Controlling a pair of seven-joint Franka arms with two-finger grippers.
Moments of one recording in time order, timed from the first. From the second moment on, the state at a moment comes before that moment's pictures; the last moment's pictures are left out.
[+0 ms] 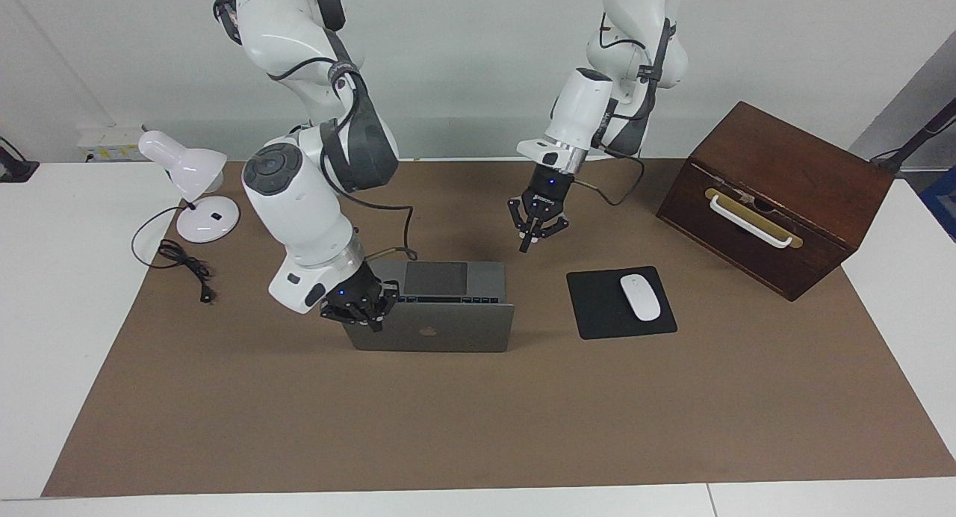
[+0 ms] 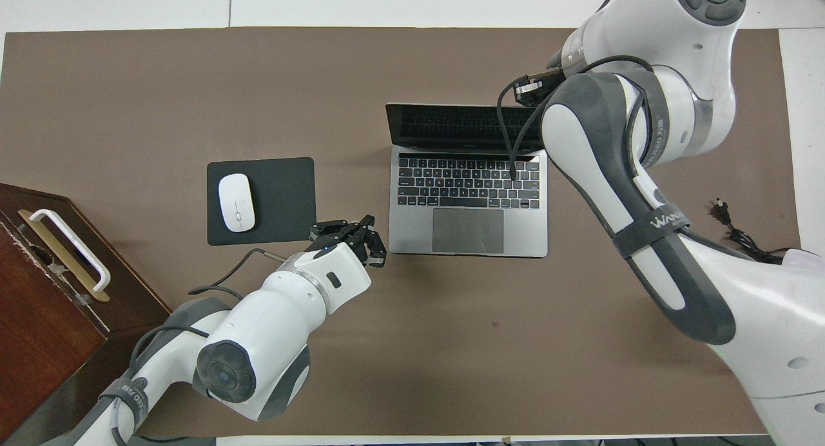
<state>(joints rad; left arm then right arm) -0.63 -0.02 -0.03 -2.48 -0.09 3.15 -0.16 0.20 0.51 0.05 -1.33 0.13 1.97 0.04</state>
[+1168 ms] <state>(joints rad) -0.69 0.26 -0.03 -2.47 -0.09 3.48 -0.16 0.20 0.50 0.05 -1.33 0.13 1.97 0.04</state>
